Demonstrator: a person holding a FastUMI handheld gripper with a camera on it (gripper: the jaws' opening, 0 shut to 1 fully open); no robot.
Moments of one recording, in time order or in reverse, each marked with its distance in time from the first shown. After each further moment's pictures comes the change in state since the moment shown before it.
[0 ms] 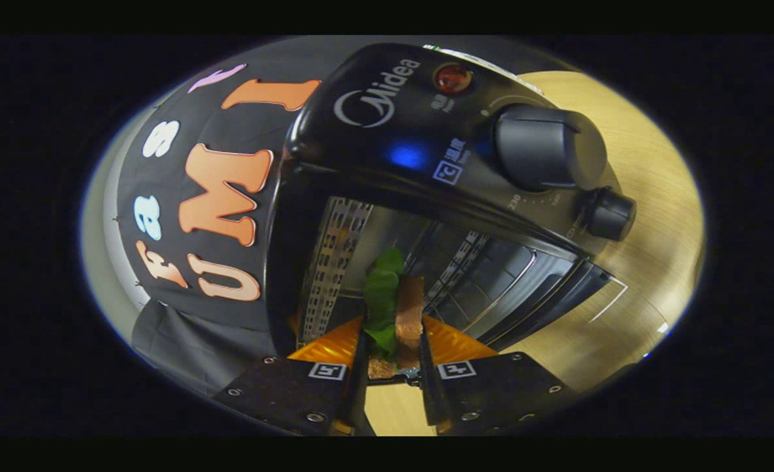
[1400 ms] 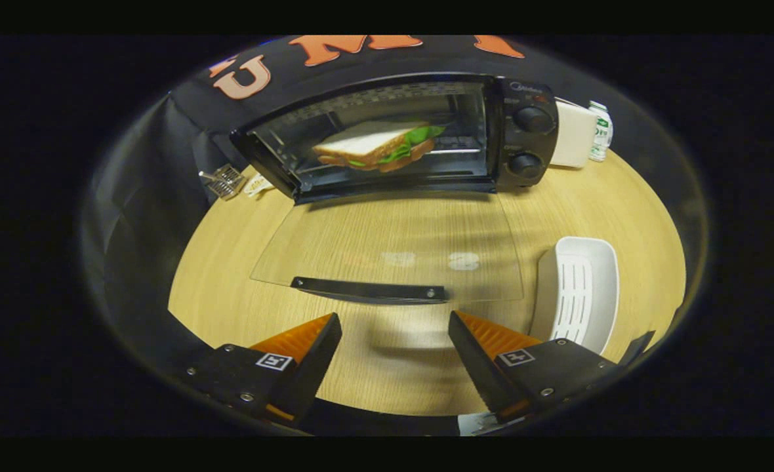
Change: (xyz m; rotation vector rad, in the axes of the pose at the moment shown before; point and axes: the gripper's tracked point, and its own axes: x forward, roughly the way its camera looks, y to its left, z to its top) arm -0.164 -0.130 -0.099 -0.933 0.497 -0.424
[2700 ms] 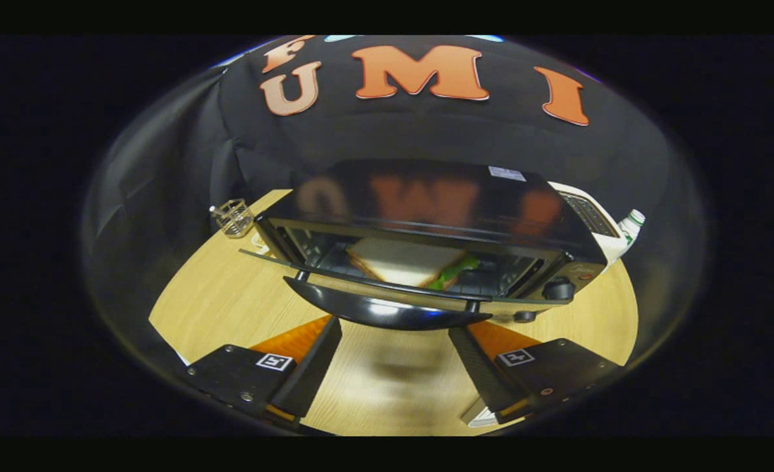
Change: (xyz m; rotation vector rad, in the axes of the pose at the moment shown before) arm -0.040 0.017 0.182 -0.195 -0.288 -0.067
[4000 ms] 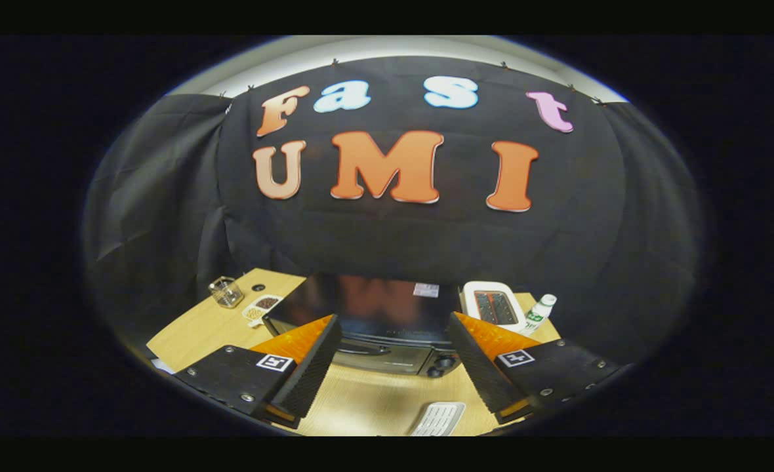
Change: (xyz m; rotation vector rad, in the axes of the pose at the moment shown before) arm -0.169 -0.059 0.129 -0.018 -0.489 -0.136
